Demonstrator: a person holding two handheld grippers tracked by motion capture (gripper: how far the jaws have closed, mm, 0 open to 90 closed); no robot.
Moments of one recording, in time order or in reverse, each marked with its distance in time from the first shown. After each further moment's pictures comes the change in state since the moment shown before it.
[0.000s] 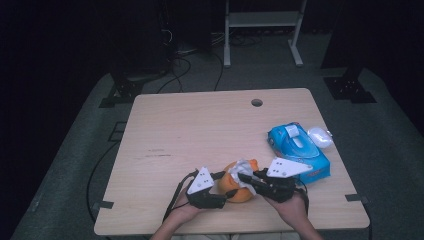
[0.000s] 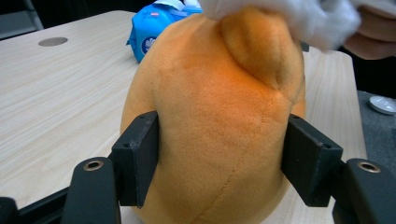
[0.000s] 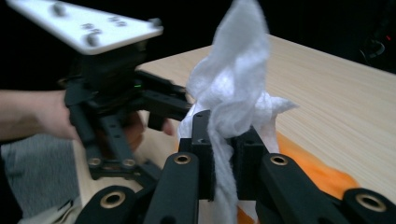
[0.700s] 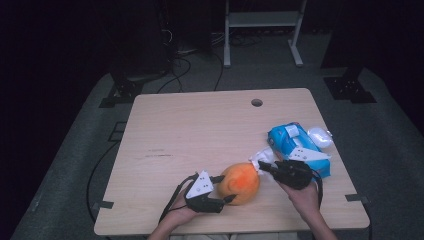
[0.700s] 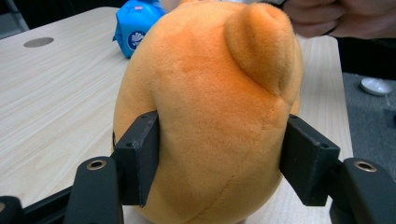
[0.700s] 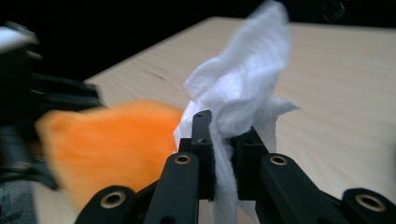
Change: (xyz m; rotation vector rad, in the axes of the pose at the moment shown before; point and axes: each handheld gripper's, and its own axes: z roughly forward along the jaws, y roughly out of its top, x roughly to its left) left arm -0.004 -0.002 -0.004 0.018 -0.041 0.047; right arm -0.057 -0.026 -0.022 -0.019 -0.080 0.231
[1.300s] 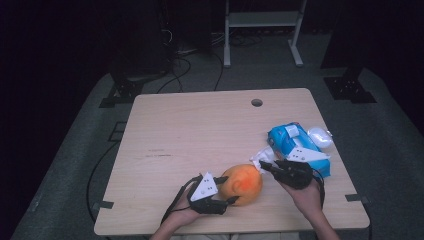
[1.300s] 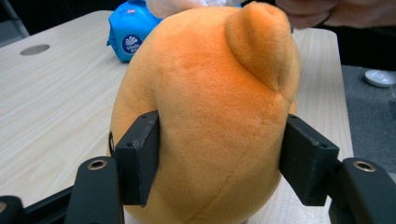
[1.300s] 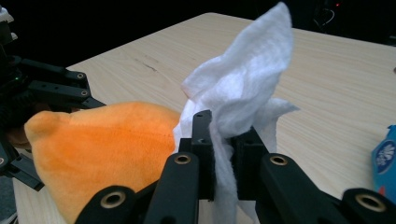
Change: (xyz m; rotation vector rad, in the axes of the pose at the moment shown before) left arm -0.006 0.003 0.003 0.015 0.002 0.040; right arm -0.003 0.000 0.001 0.045 -0.051 -0.060
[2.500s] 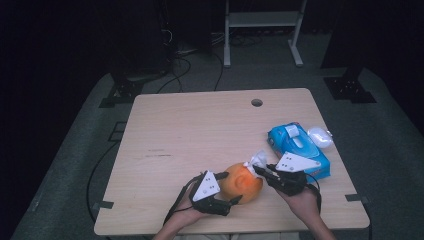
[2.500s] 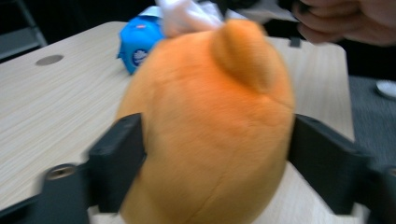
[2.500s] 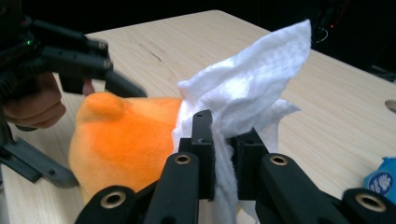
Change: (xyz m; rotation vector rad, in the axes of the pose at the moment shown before) left arm -0.004 0.011 0.003 -0.024 0.050 -0.028; right arm 0.033 0.009 0.000 0.026 -0.040 -0.187
